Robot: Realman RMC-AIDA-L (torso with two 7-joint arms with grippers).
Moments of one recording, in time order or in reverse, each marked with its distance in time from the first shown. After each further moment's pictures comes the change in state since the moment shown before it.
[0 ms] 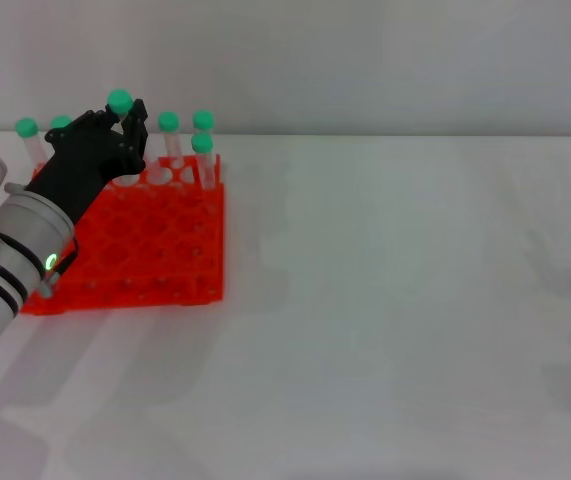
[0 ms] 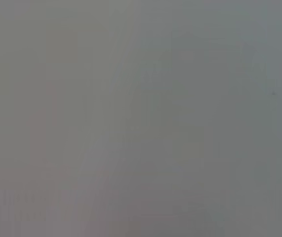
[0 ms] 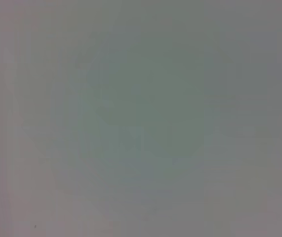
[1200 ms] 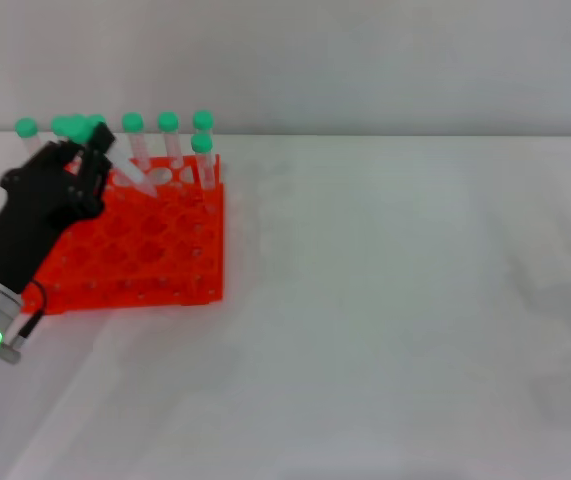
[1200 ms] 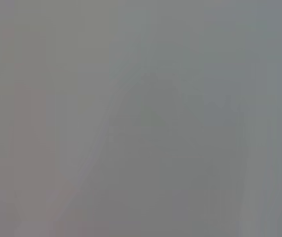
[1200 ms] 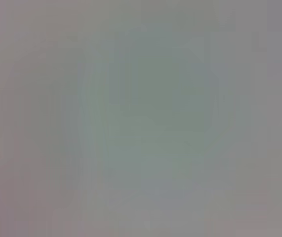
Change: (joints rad) left arm 0.184 0.001 0.003 0.009 0.073 -0.394 -0.148; right arm -0.030 -0.005 -0.163 -0.008 0.008 -0.007 0.001
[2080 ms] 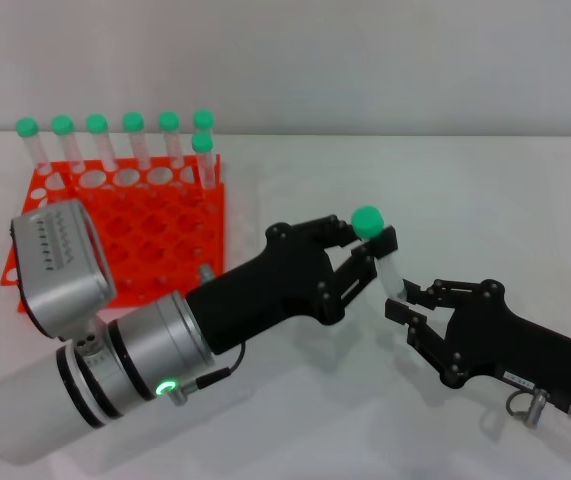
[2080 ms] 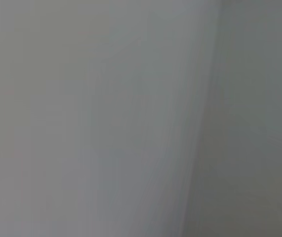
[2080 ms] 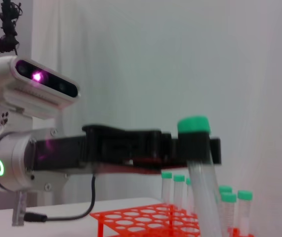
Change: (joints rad) left arm -0.125 -0.006 0.458 -0.110 0.133 -0.020 -0.181; right arm 0.049 0.007 -0.731 -0.209 -0.002 0.050 -0.017
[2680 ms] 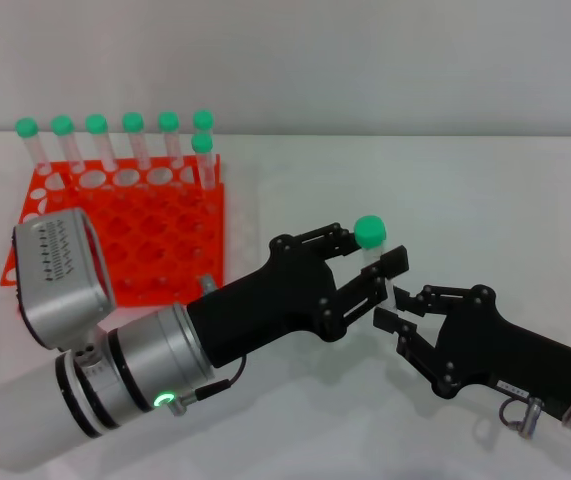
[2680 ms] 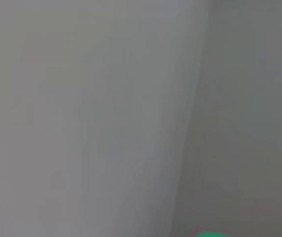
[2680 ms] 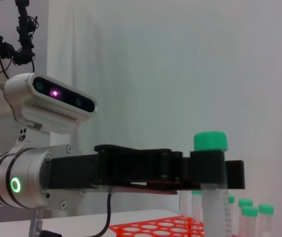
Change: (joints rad) left arm 0.000 0.002 0.008 0.017 0.021 -0.033 -0.003; right arm -0.003 0.005 -0.021 -0.007 -0.001 0.038 0.001
